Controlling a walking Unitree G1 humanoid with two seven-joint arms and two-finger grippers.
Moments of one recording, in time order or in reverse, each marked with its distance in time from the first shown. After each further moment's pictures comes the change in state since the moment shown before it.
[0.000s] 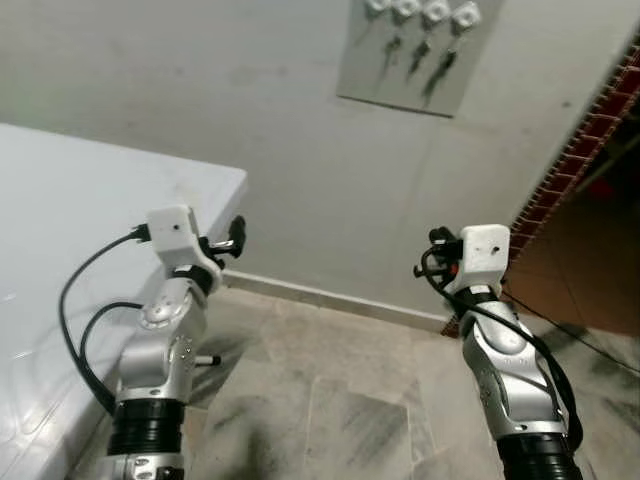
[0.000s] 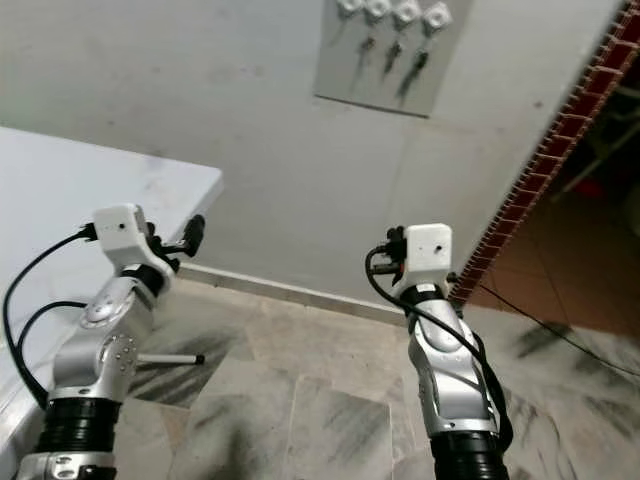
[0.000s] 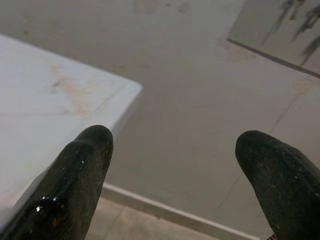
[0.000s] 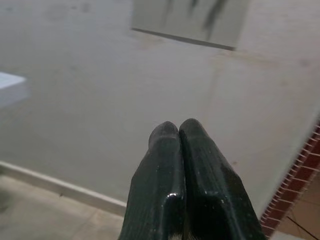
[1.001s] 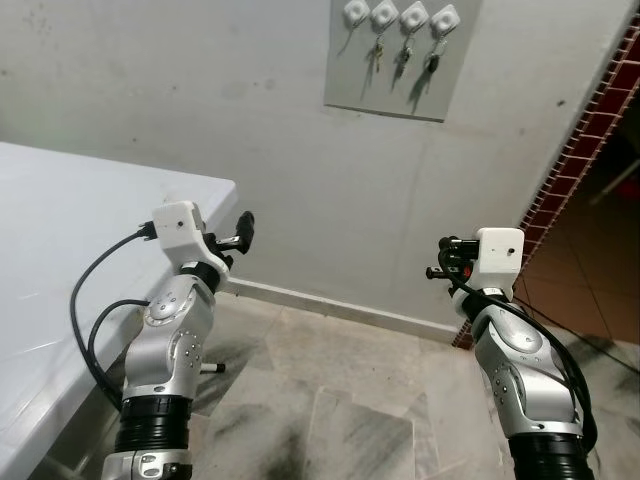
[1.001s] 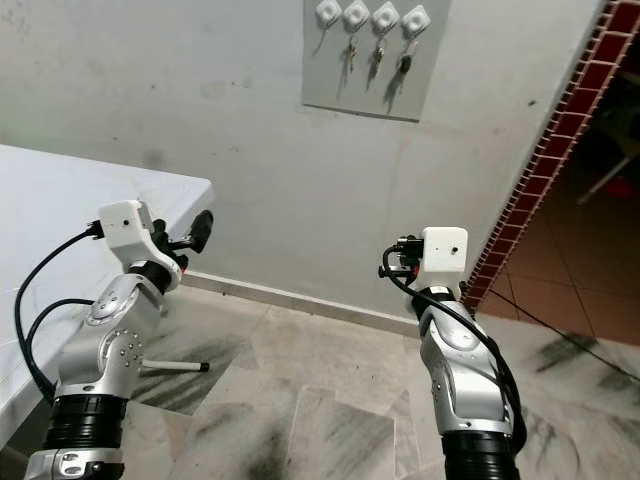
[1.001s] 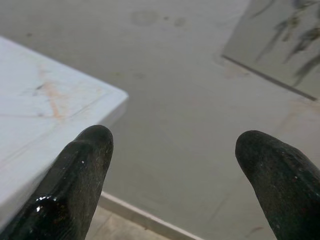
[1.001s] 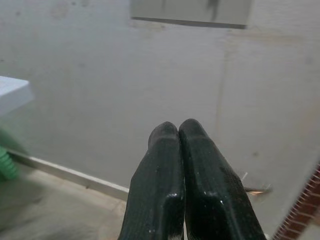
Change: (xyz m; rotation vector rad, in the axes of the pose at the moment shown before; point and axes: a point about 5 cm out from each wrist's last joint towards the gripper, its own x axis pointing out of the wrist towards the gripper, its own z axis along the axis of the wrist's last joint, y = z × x) left arm 0.000 -0.005 -0.002 -0.083 0.013 -0.028; right arm -0.005 -0.011 -0.005 0.094 0.092 -0.013
